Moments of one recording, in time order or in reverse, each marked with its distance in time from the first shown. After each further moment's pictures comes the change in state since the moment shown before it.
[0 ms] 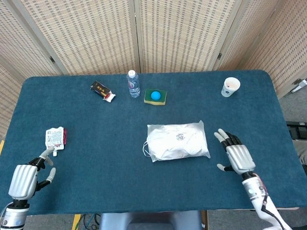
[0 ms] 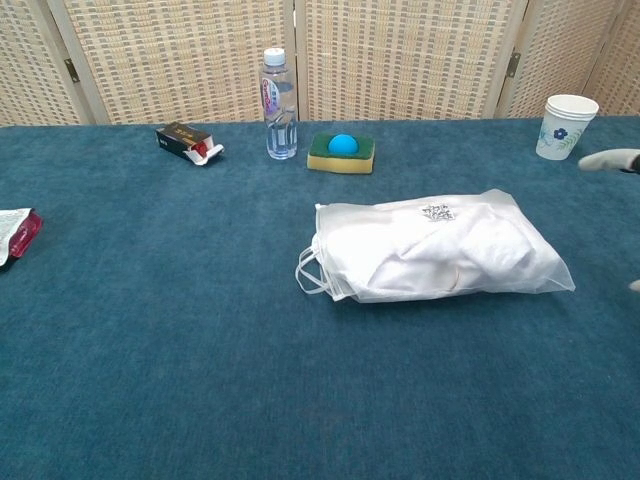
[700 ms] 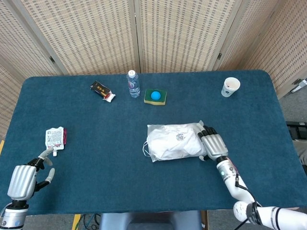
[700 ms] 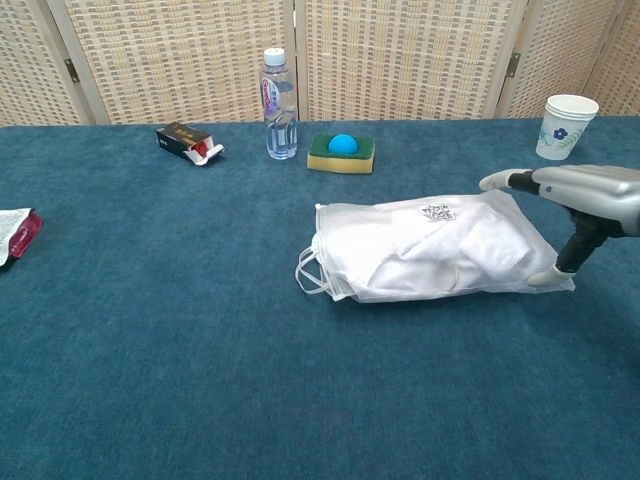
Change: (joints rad) left arm 0.006 0.009 0.002 -0.014 -0.008 -0.005 0.001; right arm 0.245 -0.153 0.073 0.056 0.376 -0.166 -0.336
